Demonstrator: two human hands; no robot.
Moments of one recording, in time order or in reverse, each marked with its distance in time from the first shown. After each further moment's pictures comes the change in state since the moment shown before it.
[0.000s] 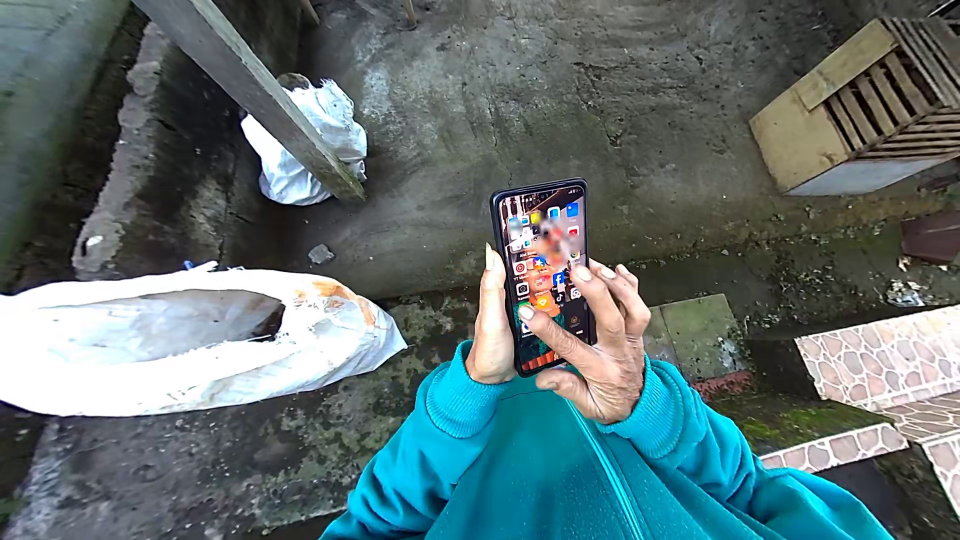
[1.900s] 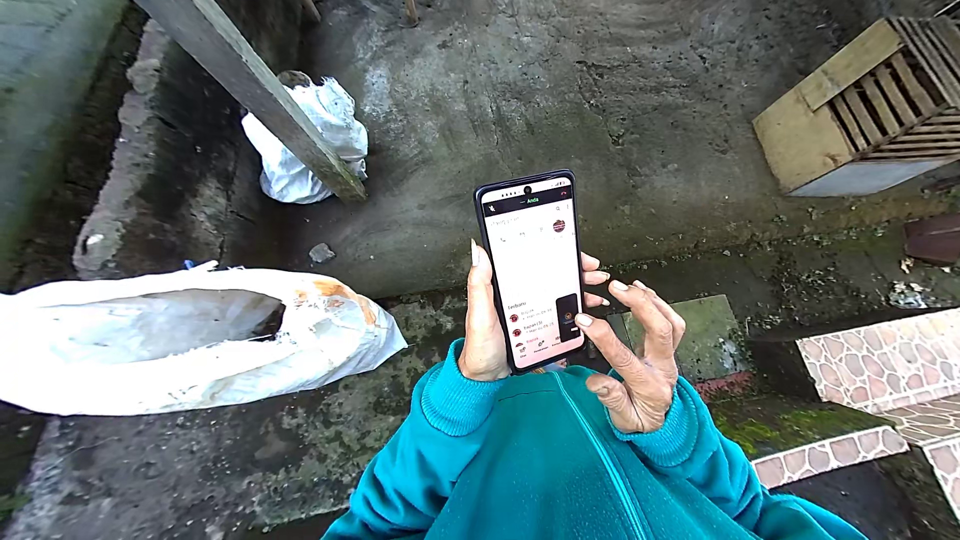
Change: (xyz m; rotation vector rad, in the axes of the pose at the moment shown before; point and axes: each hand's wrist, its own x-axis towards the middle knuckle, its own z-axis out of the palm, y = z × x) left_hand 0.014 0.002 -0.011 -0.237 -0.261 -0.093; right_hand -0.020 0.012 -0.014 0.054 0.090 0.085
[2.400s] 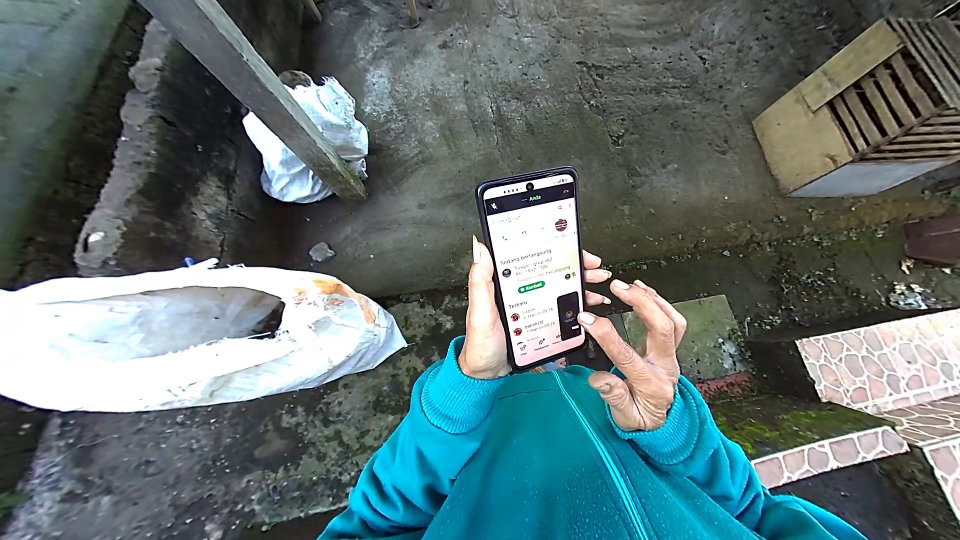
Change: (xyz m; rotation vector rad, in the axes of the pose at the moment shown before) left_hand 0.000 -0.003 0.005 0.002 -0.015 0.017; right_hand -0.004 0.002 -0.005 0.008 0.014 0.003
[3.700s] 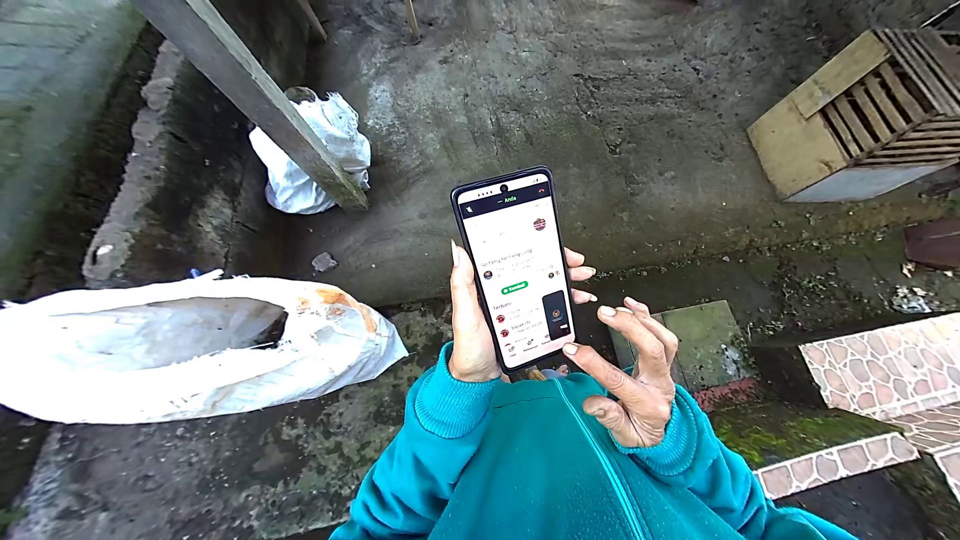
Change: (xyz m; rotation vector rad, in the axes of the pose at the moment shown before) left_hand 0.000 0.011 0.000 -0.021 0.009 0.015; right_hand -0.007 -0.005 -0.004 0.027 -0.033 -0.072
